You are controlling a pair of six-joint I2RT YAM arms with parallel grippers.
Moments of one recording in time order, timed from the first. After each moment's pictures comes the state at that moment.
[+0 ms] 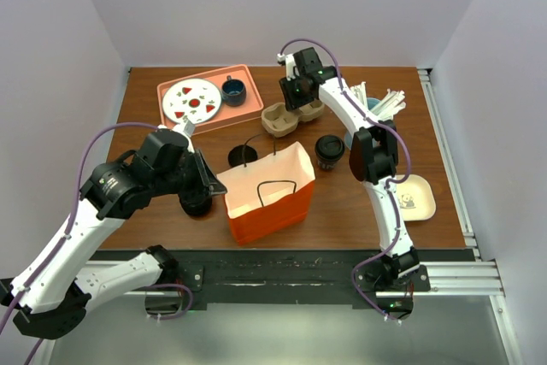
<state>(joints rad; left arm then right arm) -0.70 0.93 1.31 -1.19 0.05 -0.99 0.41 2.45 2.33 -0.78 -0.10 -0.06</state>
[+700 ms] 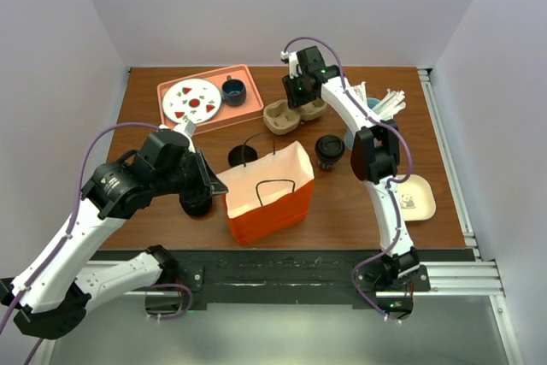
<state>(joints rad) -0.70 0.93 1.30 -1.17 0.05 -0.99 0.40 2.44 2.32 -0.77 -0.09 -0.04</state>
